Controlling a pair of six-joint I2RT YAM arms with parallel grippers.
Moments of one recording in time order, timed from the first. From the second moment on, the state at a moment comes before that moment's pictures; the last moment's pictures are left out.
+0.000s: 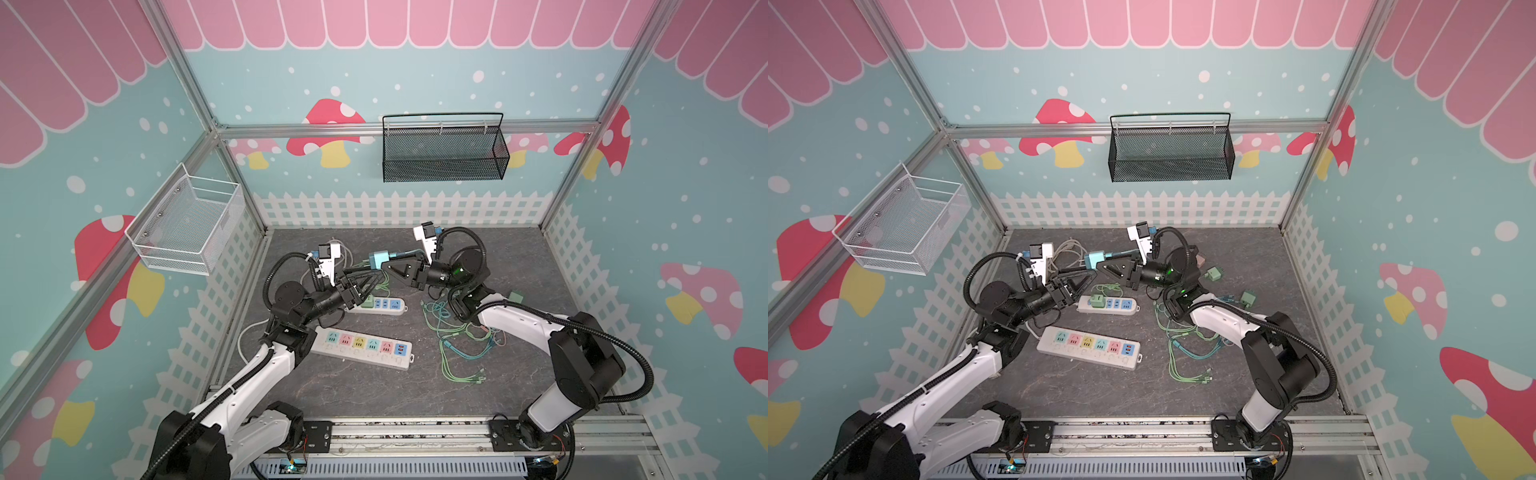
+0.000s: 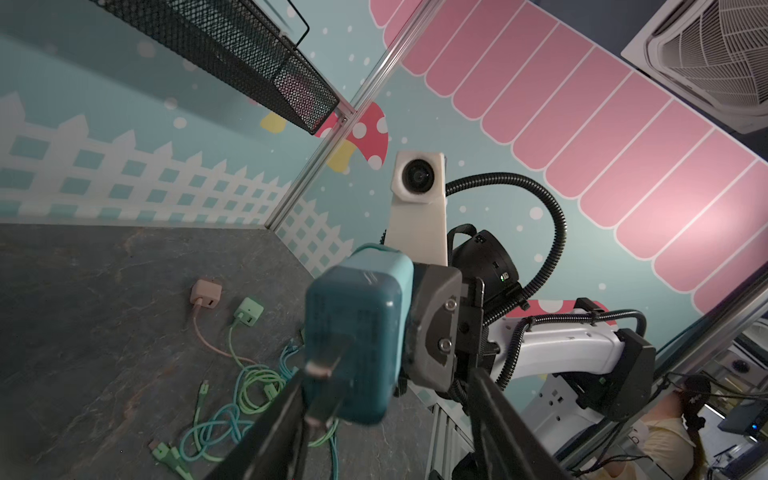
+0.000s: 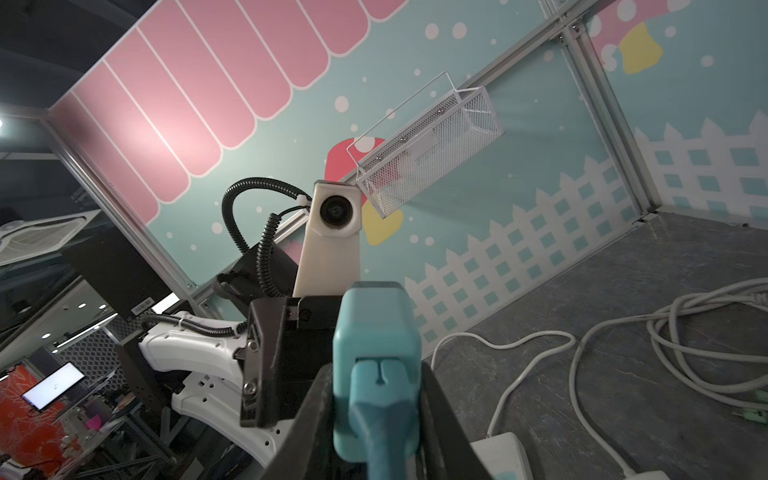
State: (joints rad) left arm -0.33 1.02 0.62 0.62 0.71 -0.83; right arm 0.62 1.62 1.06 0.86 -0.82 0.80
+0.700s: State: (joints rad) left arm -0.30 0.84 0.67 -0.26 0.19 -0.57; right arm 0.62 1.81 2.12 -0.33 -0.60 0.14
